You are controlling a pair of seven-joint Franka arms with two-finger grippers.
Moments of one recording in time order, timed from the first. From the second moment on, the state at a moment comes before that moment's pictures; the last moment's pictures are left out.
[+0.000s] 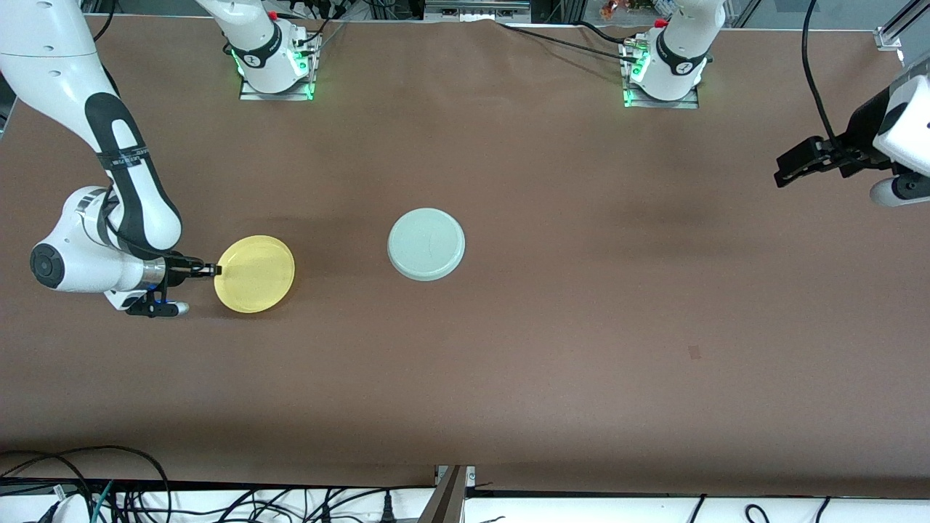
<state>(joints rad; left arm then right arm) 0.56 0.11 -0.67 -1.45 0.06 1.44 -0.30 -0.14 0.61 0.00 -1.80 0.17 2.10 -0.21</state>
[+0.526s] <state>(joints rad) 0.58 0.11 -0.67 -1.51 0.06 1.53 -0.28 -0.13 0.59 0.24 -1.62 0.18 1.78 -0.08</state>
